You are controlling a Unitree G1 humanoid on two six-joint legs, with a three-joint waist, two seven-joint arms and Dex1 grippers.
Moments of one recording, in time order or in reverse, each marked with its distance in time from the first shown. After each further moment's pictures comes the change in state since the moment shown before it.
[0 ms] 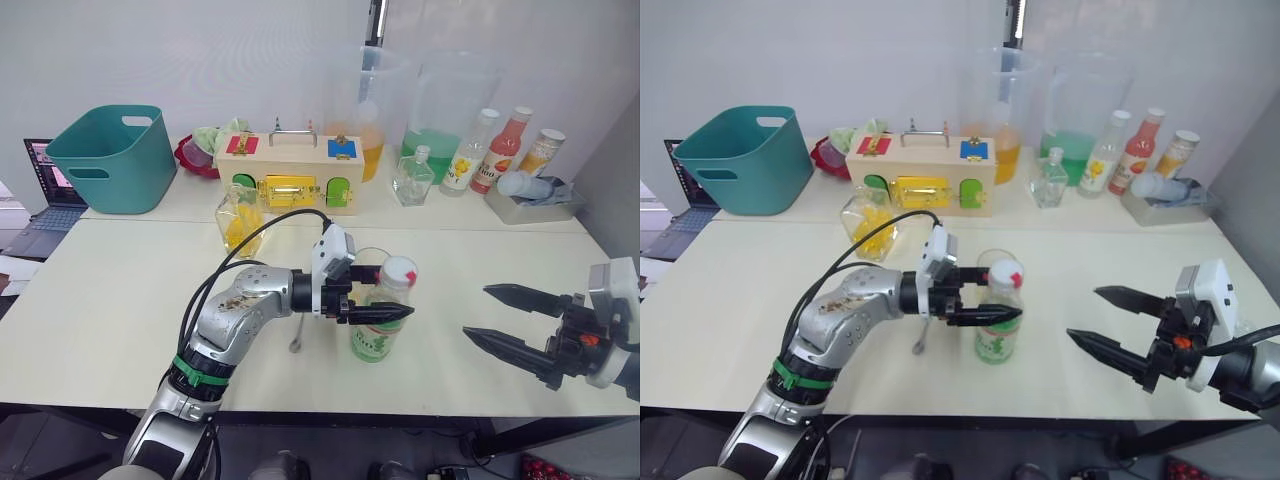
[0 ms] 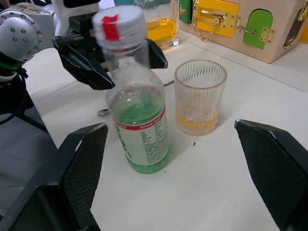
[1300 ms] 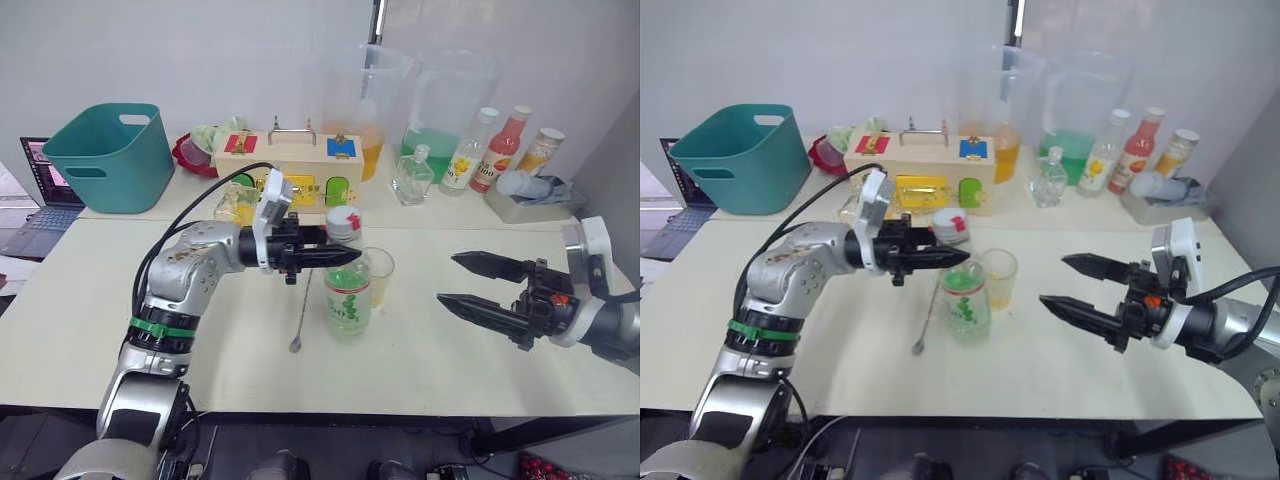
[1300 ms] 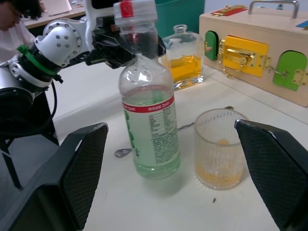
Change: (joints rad) left arm -0.190 0.086 0.161 0.215 -0.083 0.016 -0.237; right arm -0.298 -0.016 0.214 0.142 0.055 -0.005 -0.005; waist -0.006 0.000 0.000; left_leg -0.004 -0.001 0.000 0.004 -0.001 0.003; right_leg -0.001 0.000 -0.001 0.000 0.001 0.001
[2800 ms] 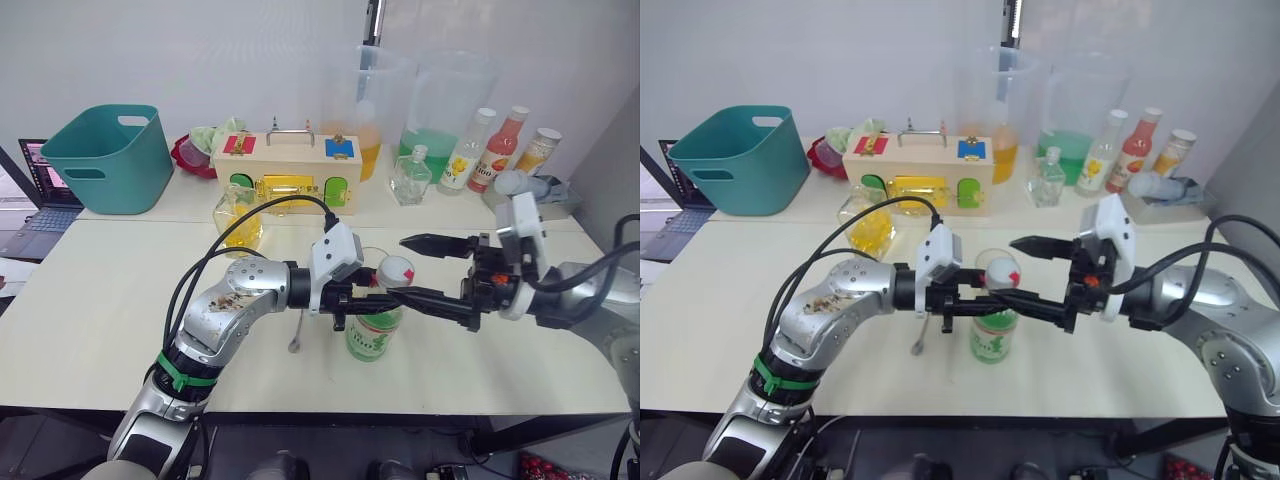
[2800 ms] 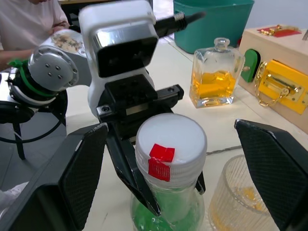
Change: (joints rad) left arm 0.166 -0.015 -0.189 -0.356 0.163 0.070 0.311; right arm -0.275 0.032 0.281 -0.040 -0.106 0.010 -0.038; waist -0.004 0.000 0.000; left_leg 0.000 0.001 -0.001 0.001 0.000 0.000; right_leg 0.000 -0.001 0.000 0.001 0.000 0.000
